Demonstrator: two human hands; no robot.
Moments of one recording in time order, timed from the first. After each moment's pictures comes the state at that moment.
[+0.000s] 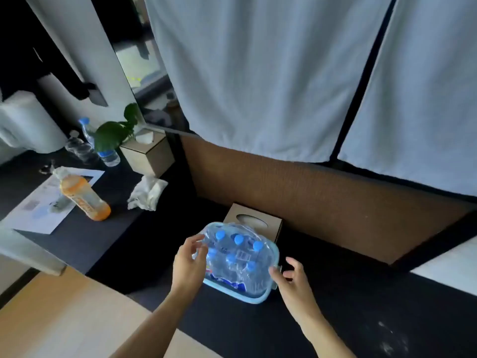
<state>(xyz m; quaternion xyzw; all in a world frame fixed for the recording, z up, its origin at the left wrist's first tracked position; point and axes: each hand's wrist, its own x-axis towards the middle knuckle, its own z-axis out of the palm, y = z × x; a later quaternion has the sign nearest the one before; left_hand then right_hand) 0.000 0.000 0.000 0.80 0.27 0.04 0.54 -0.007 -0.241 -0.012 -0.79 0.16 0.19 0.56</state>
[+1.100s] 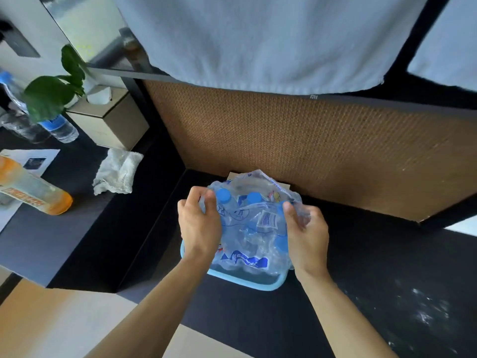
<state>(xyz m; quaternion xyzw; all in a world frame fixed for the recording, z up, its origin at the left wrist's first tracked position) 0.089 -0.014 -0.042 0.83 0.23 0.10 0.50 0.069 -0.194 -0.063 -0.75 0.23 -0.07 0.62</state>
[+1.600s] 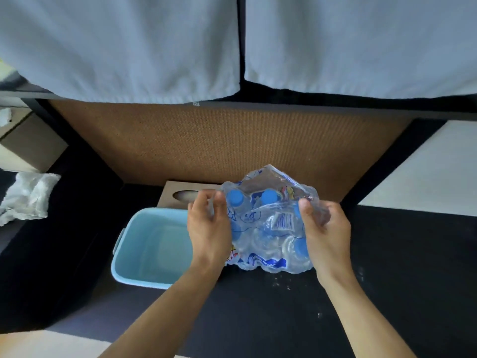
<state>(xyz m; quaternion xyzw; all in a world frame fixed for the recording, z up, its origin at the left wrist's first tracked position) 0.066 -0.194 -0.028 0.80 0.12 0.09 0.58 0.019 -0.377 -0.022 -0.74 0.27 -0.15 0.60</state>
